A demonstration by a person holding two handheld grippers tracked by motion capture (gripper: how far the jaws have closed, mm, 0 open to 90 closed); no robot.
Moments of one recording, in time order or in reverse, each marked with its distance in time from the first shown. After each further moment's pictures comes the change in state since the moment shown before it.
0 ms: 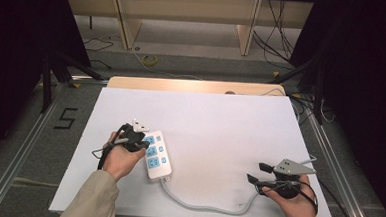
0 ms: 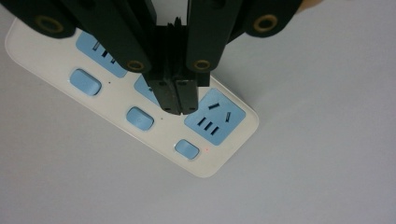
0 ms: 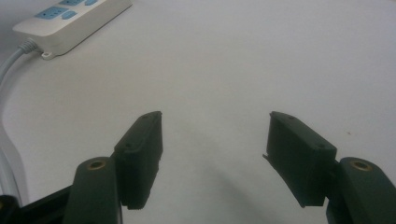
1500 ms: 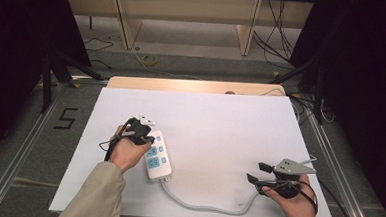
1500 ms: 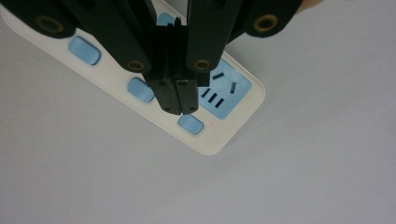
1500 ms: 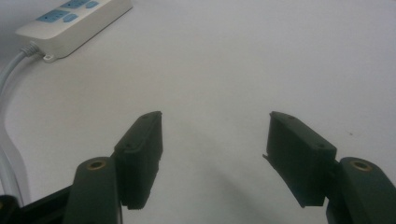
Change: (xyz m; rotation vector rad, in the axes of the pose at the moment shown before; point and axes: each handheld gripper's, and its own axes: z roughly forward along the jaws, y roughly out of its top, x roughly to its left) left arm 0.000 0.020 0.011 0.017 -0.014 0.012; right arm -0.001 0.000 0.001 -0.008 0.006 0.008
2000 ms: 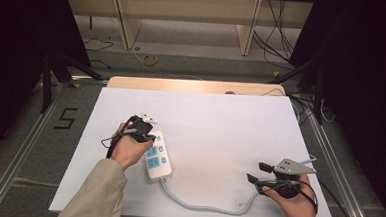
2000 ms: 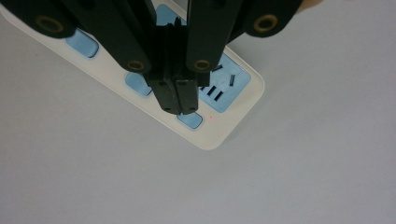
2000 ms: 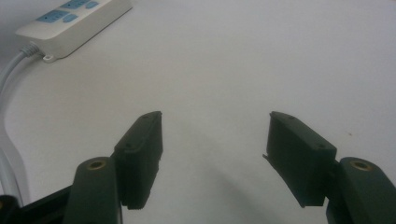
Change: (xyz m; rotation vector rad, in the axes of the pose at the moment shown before) left arm 0.001 0.007 0.004 0.018 -0.004 0.005; right arm 0.000 0.000 0.000 0.002 -0.003 0.000
